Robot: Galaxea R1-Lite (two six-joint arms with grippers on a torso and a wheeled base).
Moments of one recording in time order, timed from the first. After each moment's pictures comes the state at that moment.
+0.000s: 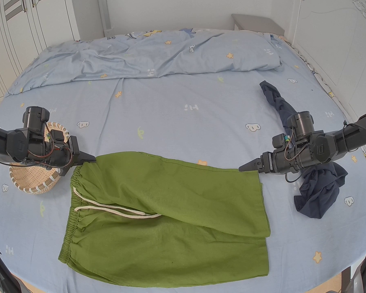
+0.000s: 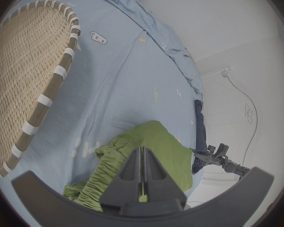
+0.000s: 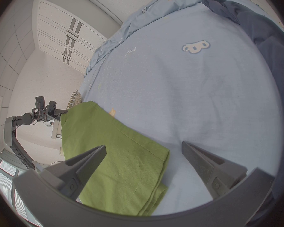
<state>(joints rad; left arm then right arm) 0.09 1.91 -1.16 0.00 -0.63 -0.47 0.21 2.12 -1.31 0.01 0.53 0.12</state>
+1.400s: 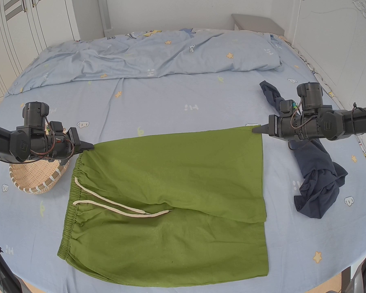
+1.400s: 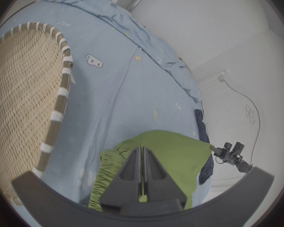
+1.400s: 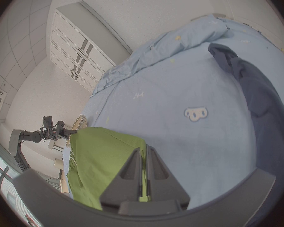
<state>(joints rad) 0.10 1.94 -1.19 -0.17 -0.56 -0.48 0.17 2.11 -1.52 -0.02 0.52 0.18</state>
